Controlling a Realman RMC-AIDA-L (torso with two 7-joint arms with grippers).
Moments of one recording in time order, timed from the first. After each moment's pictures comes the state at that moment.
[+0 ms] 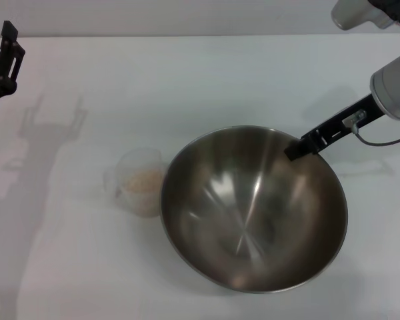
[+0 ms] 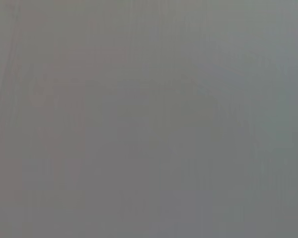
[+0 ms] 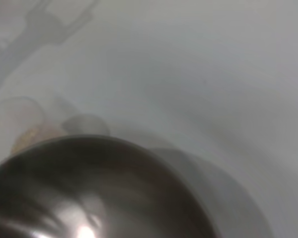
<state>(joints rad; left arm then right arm) -0.34 -2.08 -0.87 -0.31 2.30 1.41 -0.09 0.68 2.08 -1.18 -1.19 0.63 1.58 -0.60</state>
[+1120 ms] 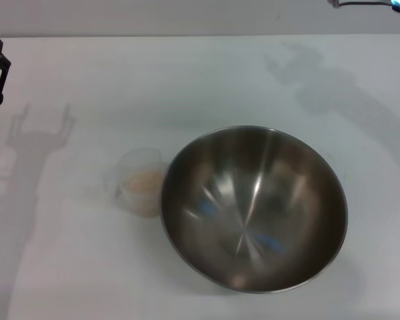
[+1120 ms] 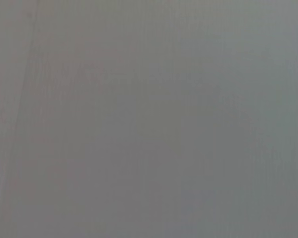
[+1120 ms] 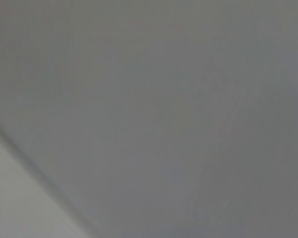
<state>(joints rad) -0.31 -2.08 -0.87 -0.30 2.29 1.44 -0.08 0.44 2.08 -1.50 -1.52 0.66 0.69 -0.78</state>
